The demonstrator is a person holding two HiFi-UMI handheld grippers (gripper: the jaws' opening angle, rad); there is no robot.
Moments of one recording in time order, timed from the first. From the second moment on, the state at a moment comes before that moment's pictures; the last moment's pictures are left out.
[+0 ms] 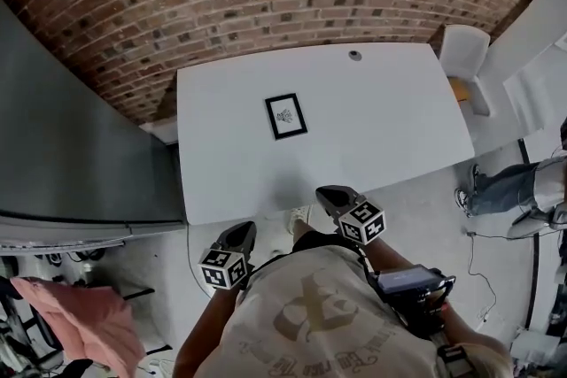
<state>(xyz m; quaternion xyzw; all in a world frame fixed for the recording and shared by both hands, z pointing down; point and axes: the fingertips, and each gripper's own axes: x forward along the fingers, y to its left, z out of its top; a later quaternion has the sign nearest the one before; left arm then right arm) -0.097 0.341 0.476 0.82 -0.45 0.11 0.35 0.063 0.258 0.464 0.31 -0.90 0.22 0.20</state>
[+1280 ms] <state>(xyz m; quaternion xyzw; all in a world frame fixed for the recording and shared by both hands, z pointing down) -0.066 0.105 0.504 0.75 -0.46 0.20 0.42 0.081 0.047 0.528 0.28 -0.87 0.32 0.26</state>
